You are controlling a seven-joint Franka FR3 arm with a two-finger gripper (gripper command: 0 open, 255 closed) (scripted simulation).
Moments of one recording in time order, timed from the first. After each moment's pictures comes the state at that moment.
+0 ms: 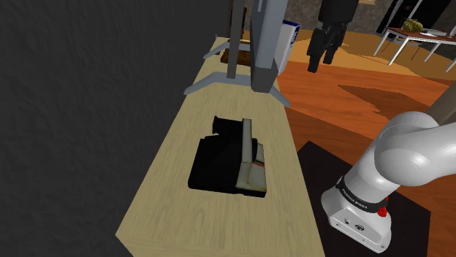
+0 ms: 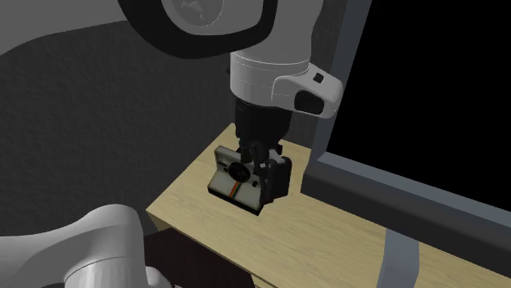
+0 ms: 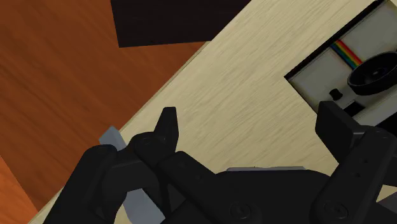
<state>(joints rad) 0.02 -0.81 0.04 -2.33 0.00 1.42 0.06</state>
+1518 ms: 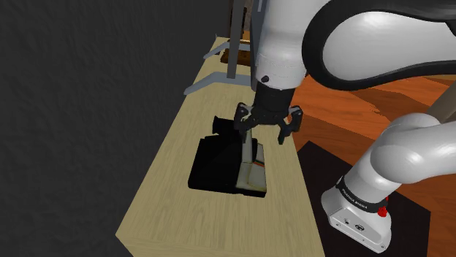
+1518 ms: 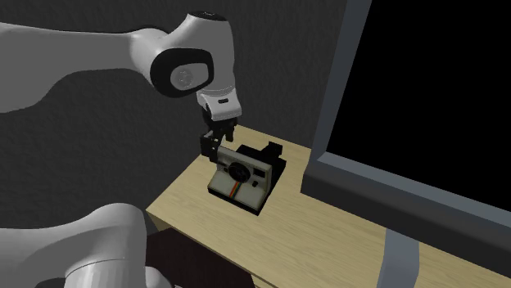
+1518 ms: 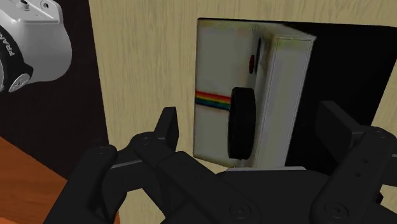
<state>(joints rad) -0.09 -0.79 0.70 -2.53 0.50 1.81 1.07</state>
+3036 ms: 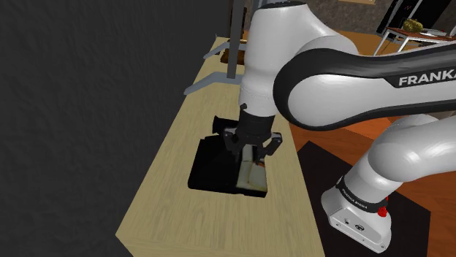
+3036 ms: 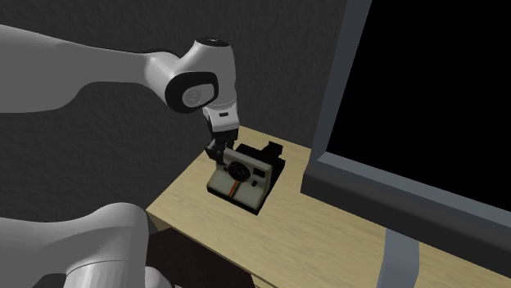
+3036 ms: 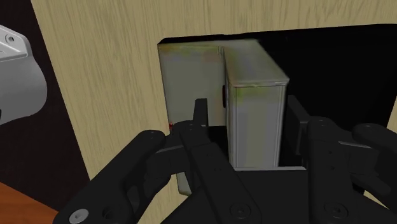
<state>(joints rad) -0.15 -0.69 0.86 -2.56 0.57 1.98 1.19</state>
